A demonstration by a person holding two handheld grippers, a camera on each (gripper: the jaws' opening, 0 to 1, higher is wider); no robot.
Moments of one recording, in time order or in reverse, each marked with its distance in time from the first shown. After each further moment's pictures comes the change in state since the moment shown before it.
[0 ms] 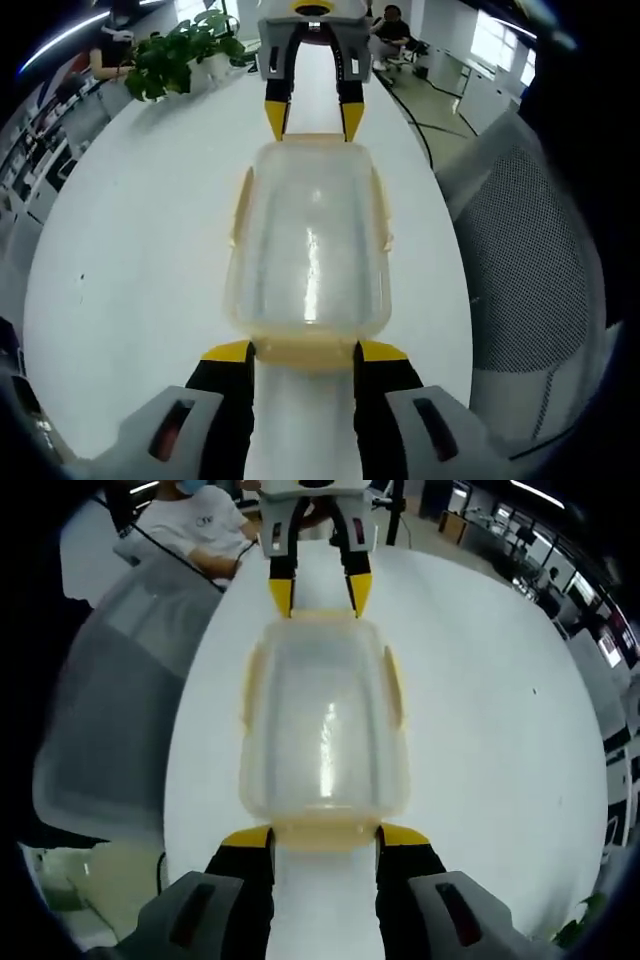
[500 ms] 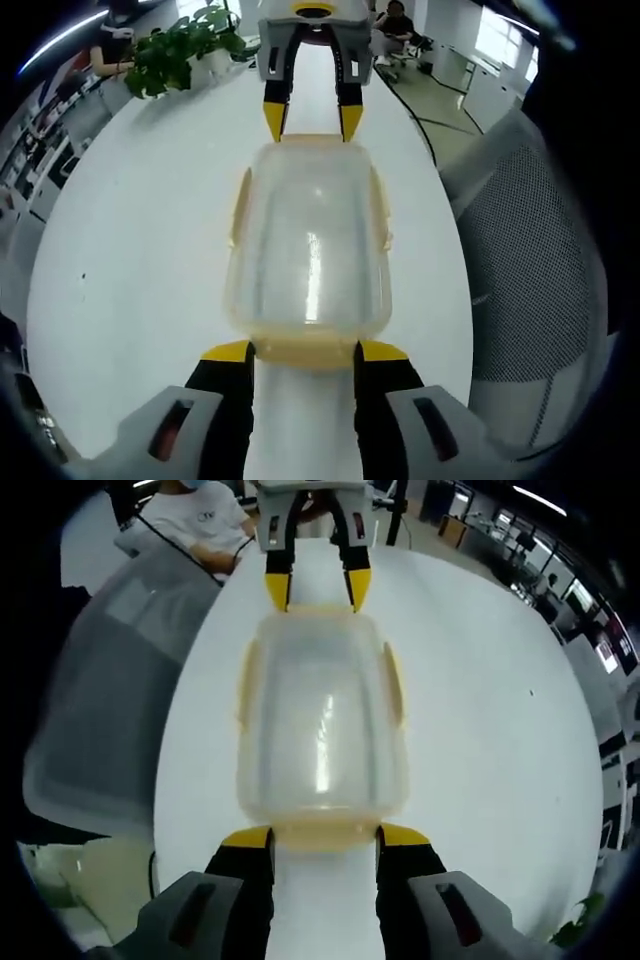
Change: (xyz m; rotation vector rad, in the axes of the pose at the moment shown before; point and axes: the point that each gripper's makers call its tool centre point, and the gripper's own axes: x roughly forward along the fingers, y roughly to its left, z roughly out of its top) left arm 0.003 -0.002 0.001 -0.008 0.023 0.020; right arm 0.007 -0.004 -0.005 -0.012 -0.009 -0.016
